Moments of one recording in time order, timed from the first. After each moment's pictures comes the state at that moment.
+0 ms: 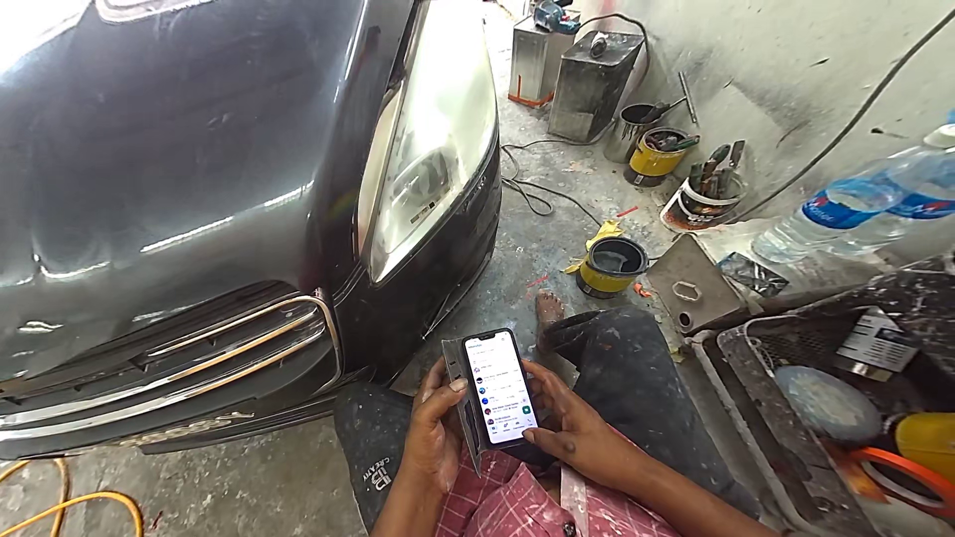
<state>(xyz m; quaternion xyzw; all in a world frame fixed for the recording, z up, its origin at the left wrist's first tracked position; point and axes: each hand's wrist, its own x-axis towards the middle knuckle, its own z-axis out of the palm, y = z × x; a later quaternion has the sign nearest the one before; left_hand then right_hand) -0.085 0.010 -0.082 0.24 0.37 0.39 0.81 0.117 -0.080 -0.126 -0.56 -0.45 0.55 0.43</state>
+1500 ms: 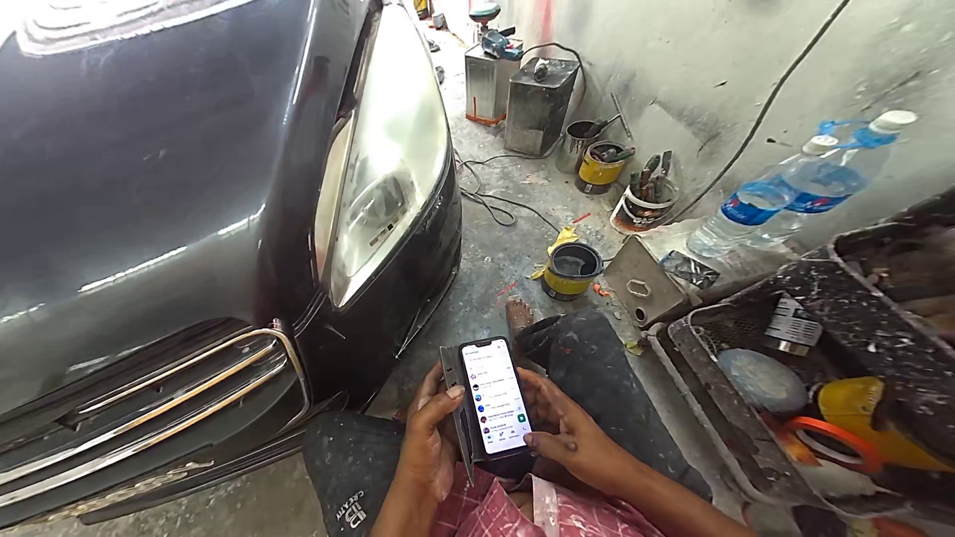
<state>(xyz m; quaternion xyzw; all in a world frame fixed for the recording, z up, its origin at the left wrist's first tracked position) -0.048 0.011 -0.078 0.27 0.36 0.34 0.83 0.142 -0.101 -0.127 -0.55 -0.41 0.54 0.49</state>
